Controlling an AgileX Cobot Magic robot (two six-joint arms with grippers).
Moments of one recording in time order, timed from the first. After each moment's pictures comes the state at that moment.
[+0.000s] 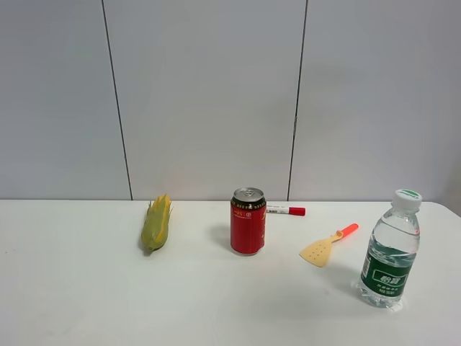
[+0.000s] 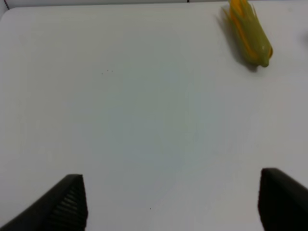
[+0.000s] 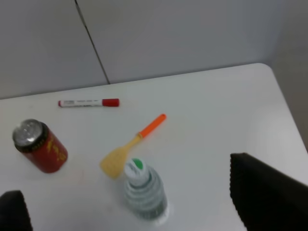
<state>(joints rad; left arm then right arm) 0.05 -0.01 -0.51 -0.03 1.06 0.03 0.01 0.83 -1.28 0.14 1.07 -0.07</state>
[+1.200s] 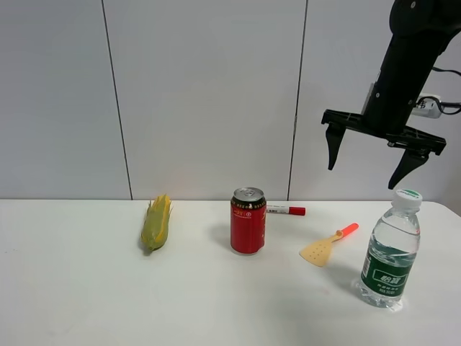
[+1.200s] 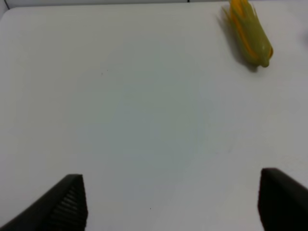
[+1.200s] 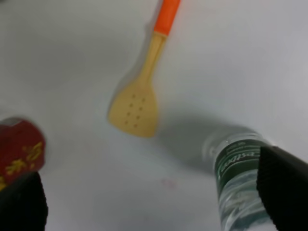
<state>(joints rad) 0.05 -0.01 -0.51 -0.03 1.06 0.03 0.17 1.96 -1.68 0.02 1.11 0.60</state>
